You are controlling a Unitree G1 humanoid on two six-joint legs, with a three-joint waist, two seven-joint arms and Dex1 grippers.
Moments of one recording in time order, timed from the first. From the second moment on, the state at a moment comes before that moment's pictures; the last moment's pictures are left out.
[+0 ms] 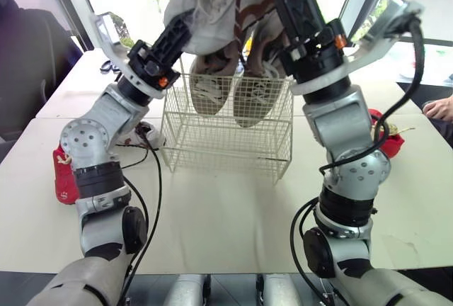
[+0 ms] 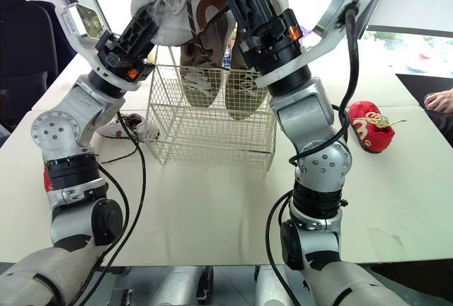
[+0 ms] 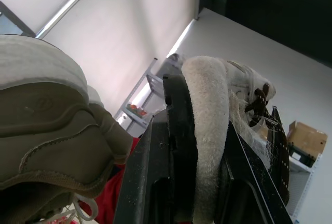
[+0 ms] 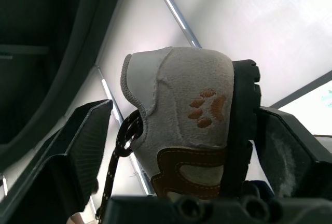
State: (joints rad) left arm -0.89 0.28 0.42 0.07 -1.40 0.92 -0.49; right arm -0.81 -0.07 -0.16 -0.39 1.18 0.47 0.09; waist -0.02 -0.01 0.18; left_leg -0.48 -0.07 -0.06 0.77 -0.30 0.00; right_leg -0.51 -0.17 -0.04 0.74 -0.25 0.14
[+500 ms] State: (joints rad) left arm -0.80 0.47 0.33 -0.07 -1.35 0.99 -0.51; right arm -0.88 -0.26 -0.18 -0.34 1.16 0.52 0.19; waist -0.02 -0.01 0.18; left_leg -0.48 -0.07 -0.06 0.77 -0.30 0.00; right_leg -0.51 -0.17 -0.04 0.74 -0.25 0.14
